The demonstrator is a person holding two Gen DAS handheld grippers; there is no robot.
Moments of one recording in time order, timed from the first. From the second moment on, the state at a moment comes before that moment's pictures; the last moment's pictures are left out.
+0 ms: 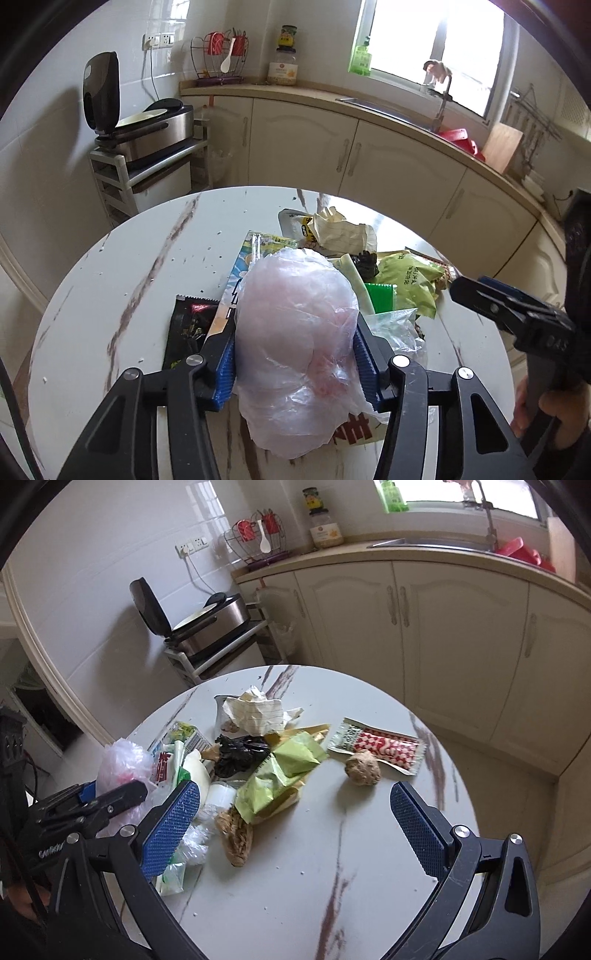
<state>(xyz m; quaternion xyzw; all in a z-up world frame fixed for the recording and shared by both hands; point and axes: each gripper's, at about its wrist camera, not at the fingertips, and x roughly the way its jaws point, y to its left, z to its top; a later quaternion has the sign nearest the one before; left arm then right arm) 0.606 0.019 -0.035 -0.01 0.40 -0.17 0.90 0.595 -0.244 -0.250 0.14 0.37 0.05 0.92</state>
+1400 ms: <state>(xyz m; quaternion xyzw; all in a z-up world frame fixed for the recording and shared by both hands) 0.332 -0.181 -0.019 0.07 0.35 -0.35 0.87 0.337 -0.391 -0.209 0.15 0.23 -0.05 0.96</state>
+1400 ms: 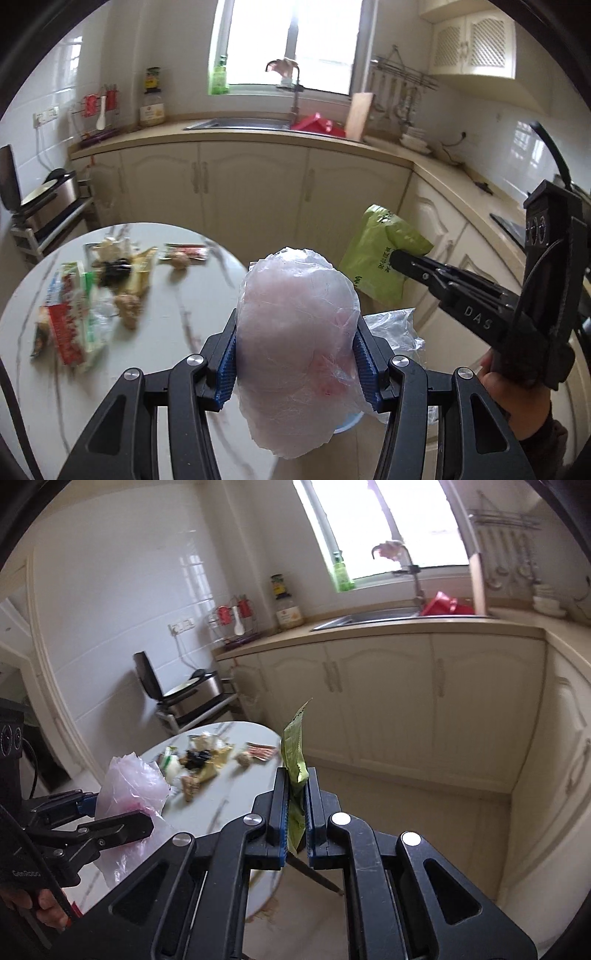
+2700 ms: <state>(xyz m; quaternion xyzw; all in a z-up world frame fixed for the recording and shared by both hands) 0.338 -0.359 -0.162 0.17 0.39 -0.33 0.84 0.350 -0.540 -0.499 0.32 0.43 -0.14 0.83</state>
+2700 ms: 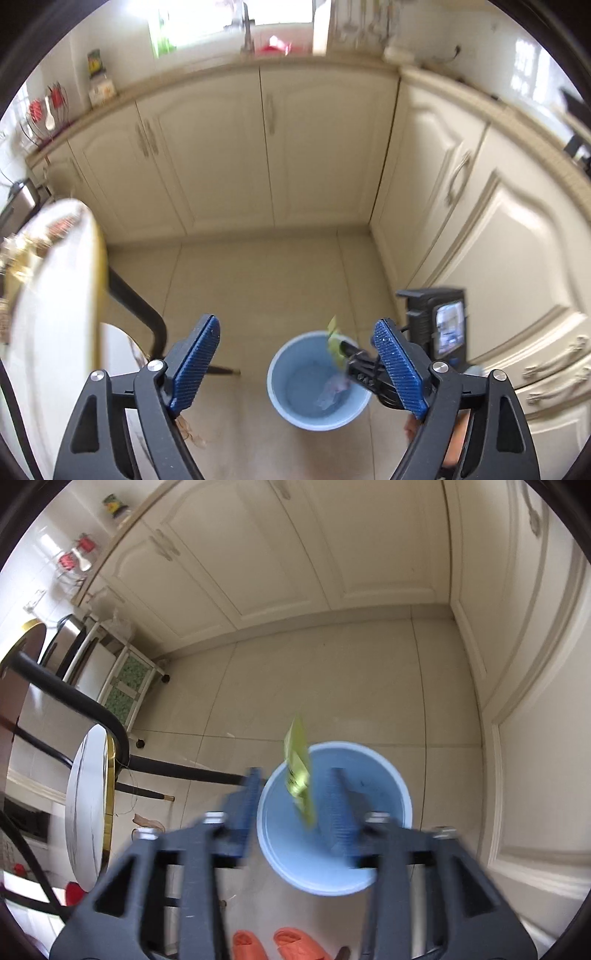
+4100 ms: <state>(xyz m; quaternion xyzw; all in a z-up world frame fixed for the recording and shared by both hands) 0.371 -0.110 -0.112 0.11 0.40 -0.08 0.91 0.489 -0.273 -0.248 0.06 0.36 0.00 0.93</state>
